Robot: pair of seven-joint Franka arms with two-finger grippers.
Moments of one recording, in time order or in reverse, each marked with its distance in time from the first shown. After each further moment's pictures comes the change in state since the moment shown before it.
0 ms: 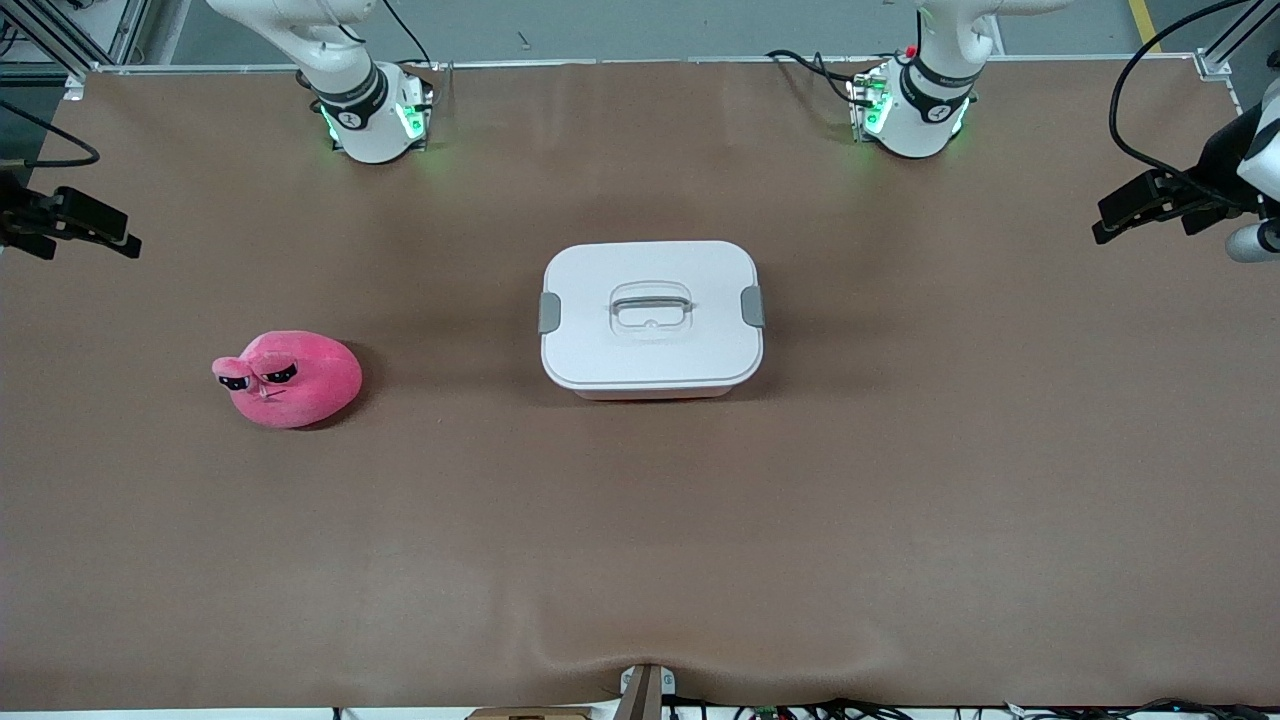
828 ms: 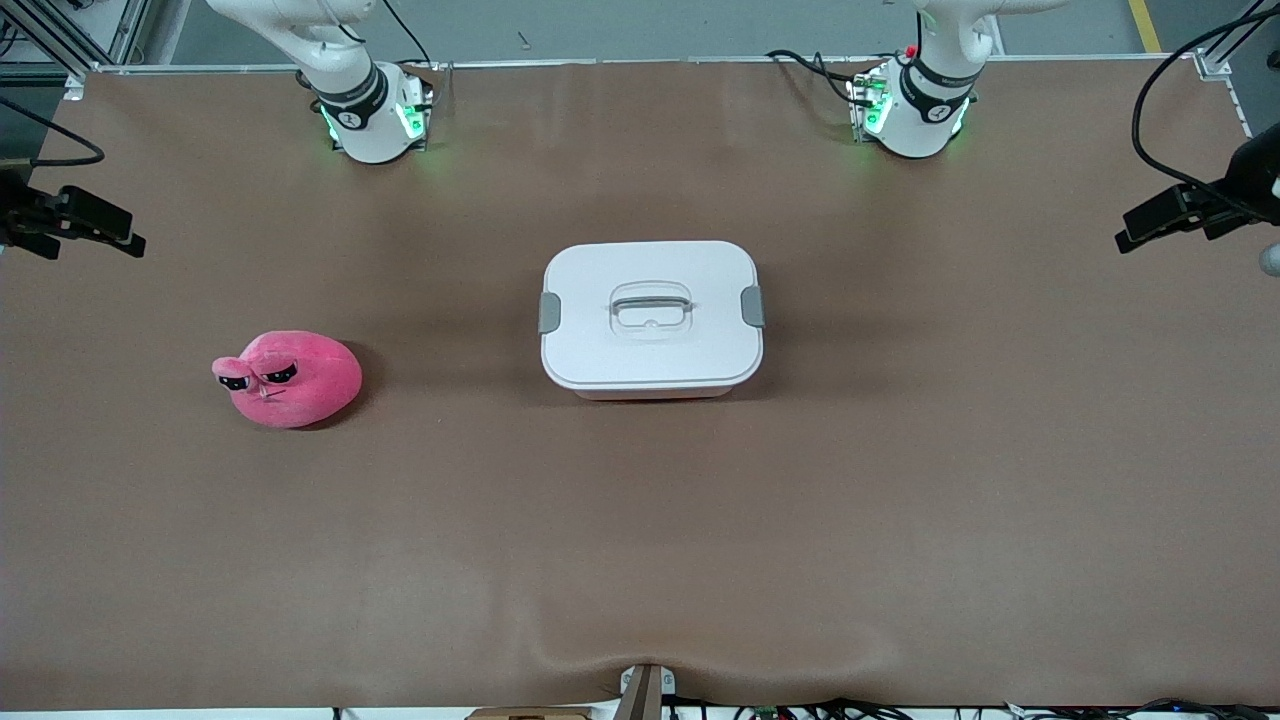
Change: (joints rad) left arm 0.065 0.031 0.002 0.001 0.002 0.000 0.000; right arm 0.003 -0.001 0.006 0.000 0.000 -0.005 0.000
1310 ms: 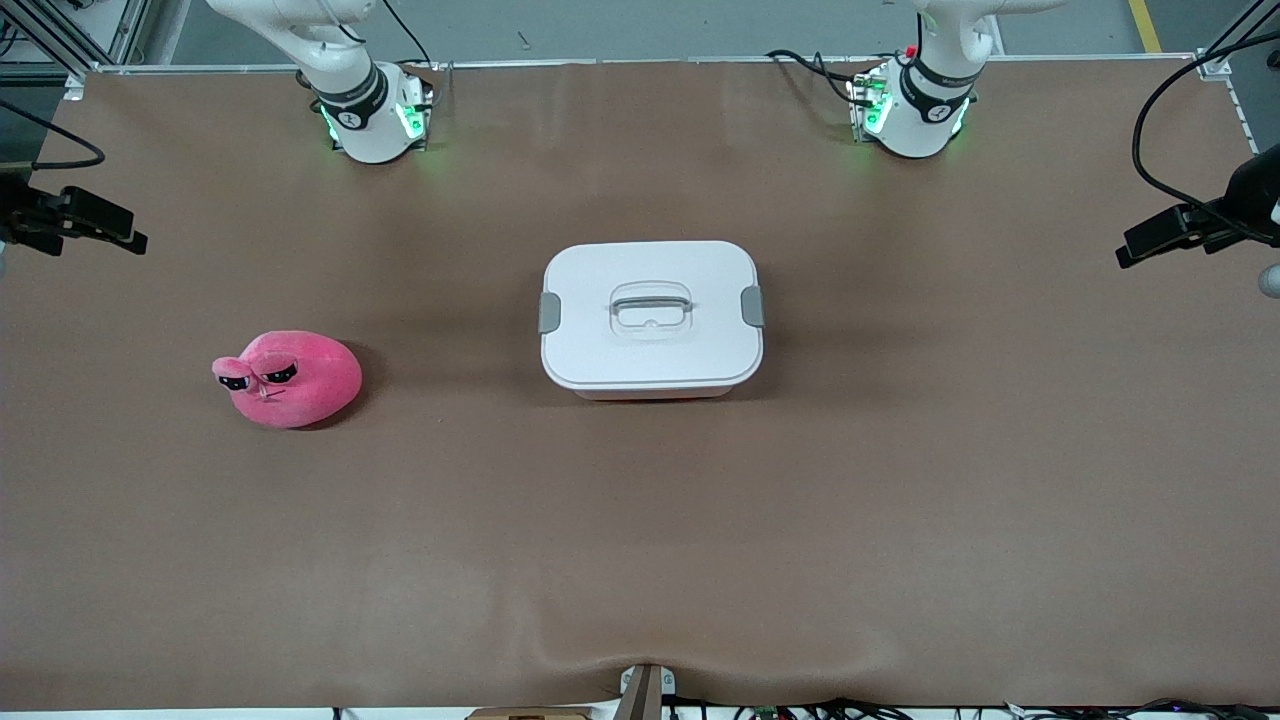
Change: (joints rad) left arm 0.000 0.029 -0.002 0.012 0.000 0.026 -0.007; right arm -0.003 0.006 -0.007 -0.004 0.000 -0.025 0.000
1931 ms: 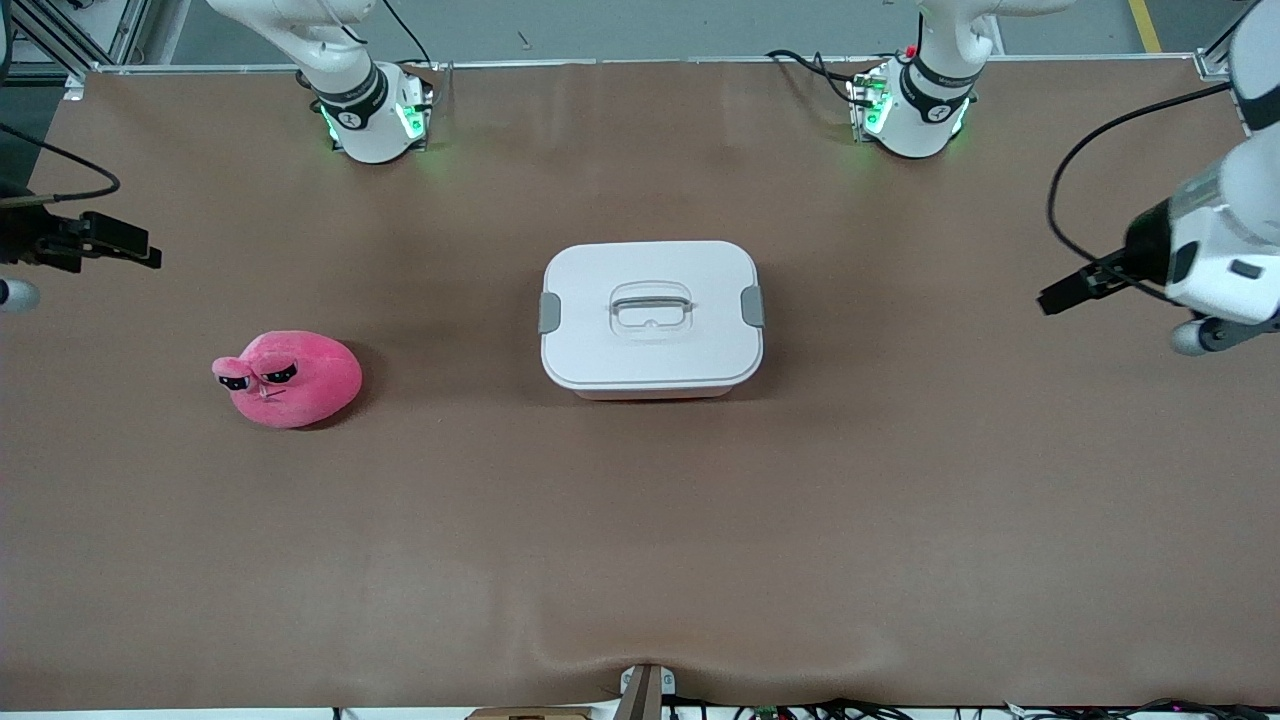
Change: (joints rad) left arm -0.142 0.100 -0.027 0.043 0.000 0.030 -0.436; right arm -0.012 0.069 -0.005 -0.011 0.000 -0.005 -0.070
